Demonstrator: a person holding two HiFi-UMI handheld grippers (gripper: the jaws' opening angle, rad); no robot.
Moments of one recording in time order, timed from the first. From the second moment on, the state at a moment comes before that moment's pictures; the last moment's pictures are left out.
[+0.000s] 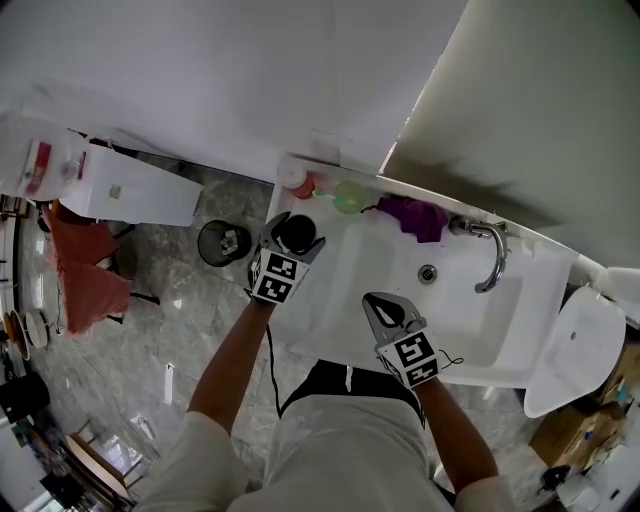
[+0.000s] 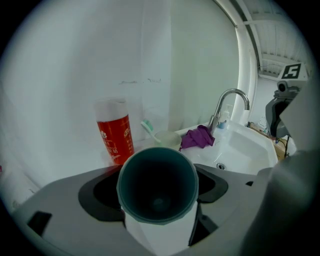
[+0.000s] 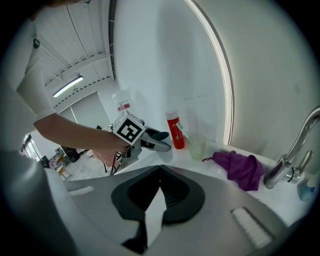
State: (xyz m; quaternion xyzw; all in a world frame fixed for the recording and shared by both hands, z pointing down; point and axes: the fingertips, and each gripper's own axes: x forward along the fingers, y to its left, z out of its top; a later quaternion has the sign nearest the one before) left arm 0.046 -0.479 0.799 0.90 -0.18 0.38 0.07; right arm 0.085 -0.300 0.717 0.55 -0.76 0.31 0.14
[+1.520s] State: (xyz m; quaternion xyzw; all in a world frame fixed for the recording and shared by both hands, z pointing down) left arm 0.051 -0.488 0.789 0.91 -0.20 0.34 0.10; right arm 0.081 -0.320 0.704 0.53 -0.78 0.30 0.14
